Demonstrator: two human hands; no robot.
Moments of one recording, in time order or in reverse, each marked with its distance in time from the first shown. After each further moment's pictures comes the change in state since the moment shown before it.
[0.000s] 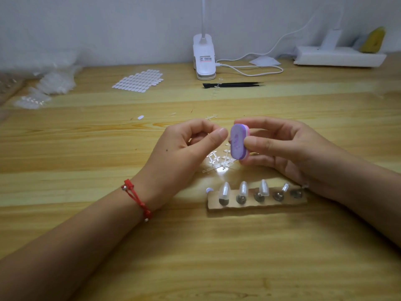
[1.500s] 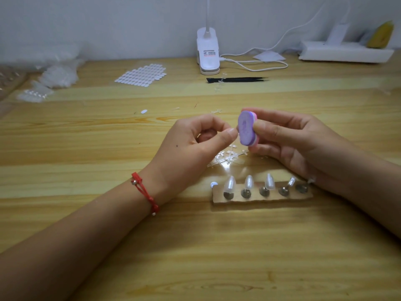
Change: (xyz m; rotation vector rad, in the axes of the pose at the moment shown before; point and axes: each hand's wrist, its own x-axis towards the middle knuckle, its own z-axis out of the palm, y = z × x) left_hand -0.002 0.003 0.003 0.039 -0.023 0.004; right_hand 0.002 0.002 -0.002 0.044 0.064 -0.019
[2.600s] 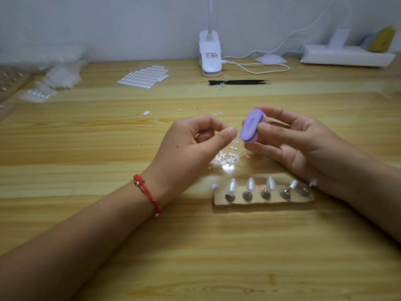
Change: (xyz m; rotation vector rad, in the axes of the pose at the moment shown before) left_hand 0.002 -0.004 0.001 0.007 0.086 0.015; right_hand 0.002 0.002 -0.004 0.120 0.034 -0.015
